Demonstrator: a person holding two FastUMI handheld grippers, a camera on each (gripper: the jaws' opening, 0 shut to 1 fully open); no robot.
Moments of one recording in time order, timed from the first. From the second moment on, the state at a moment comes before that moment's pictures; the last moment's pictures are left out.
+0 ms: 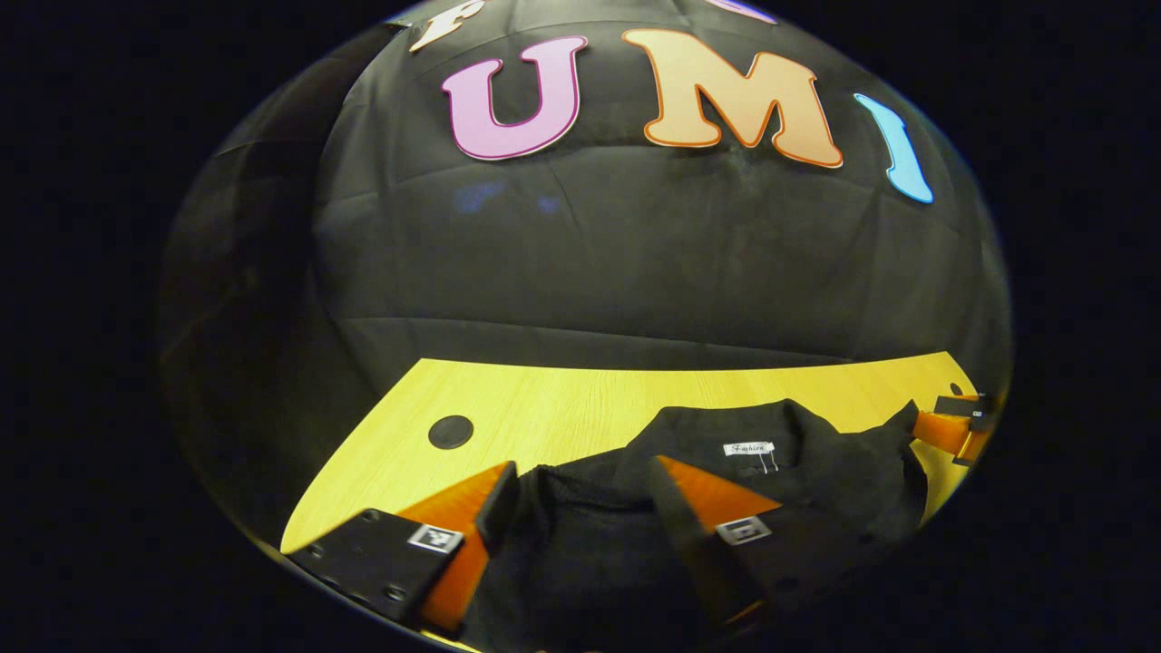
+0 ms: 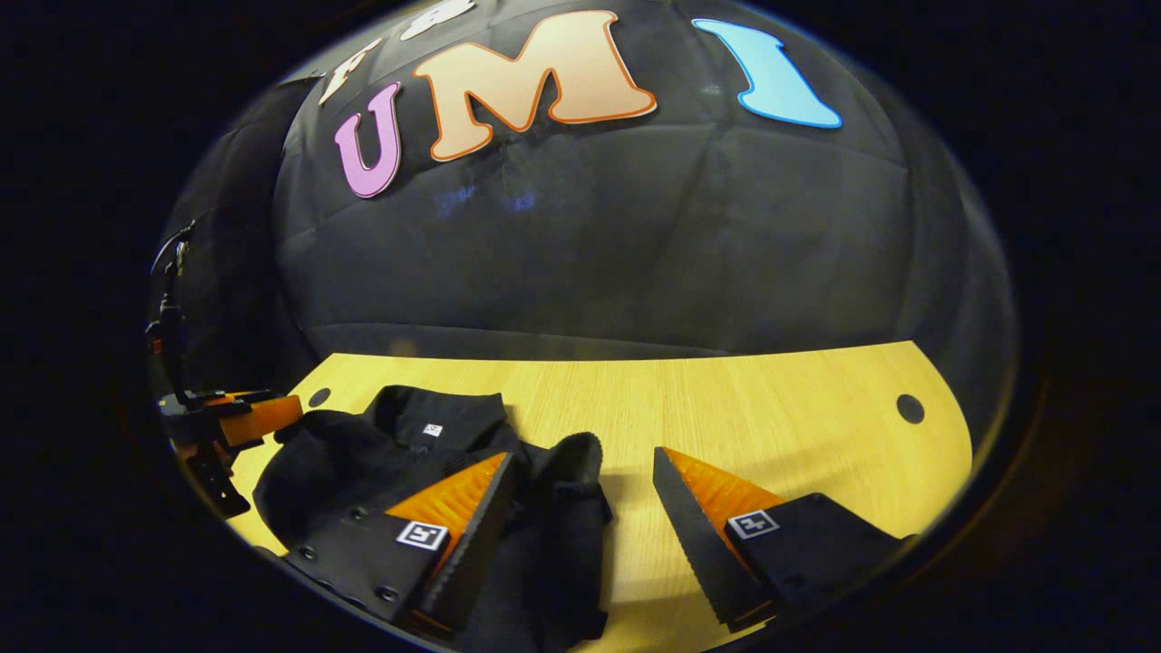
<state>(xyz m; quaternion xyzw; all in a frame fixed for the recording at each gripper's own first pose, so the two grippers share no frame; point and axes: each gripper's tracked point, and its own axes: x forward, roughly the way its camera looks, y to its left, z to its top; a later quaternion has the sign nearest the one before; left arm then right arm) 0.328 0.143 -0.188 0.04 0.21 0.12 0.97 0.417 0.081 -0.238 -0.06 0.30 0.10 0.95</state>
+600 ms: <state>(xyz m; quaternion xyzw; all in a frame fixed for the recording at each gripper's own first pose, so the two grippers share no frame) 0.260 0.117 -0.109 0.04 0.14 0.09 0.98 0.325 0.087 -0.172 -0.07 0.23 0.10 0.97</state>
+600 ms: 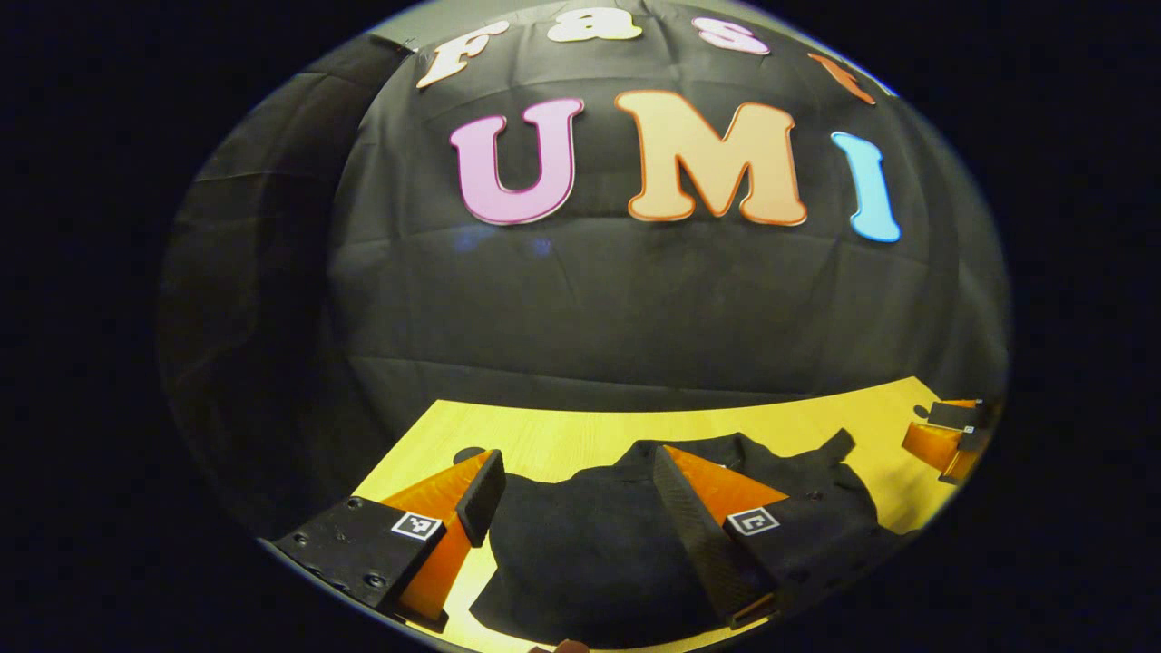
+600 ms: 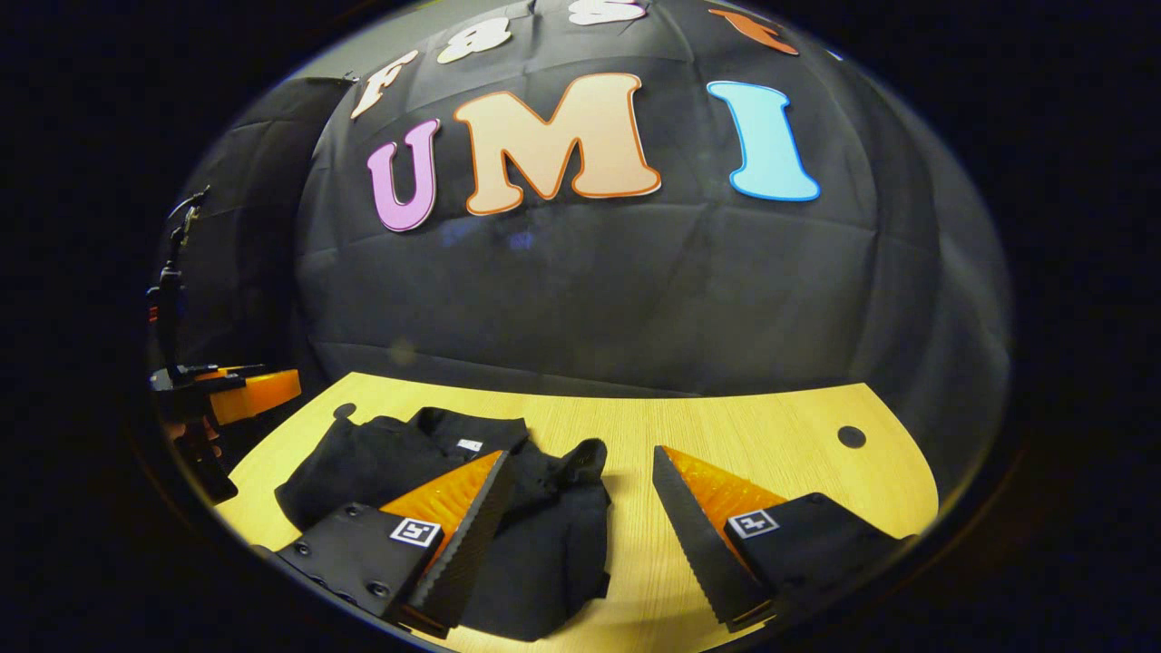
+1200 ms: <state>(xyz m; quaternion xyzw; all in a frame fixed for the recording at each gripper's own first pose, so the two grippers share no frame) 0.093 0.089 -0.090 0.02 0.11 0.03 0.99 0.124 0.095 -0.133 -0.05 0.17 0.07 0.98</state>
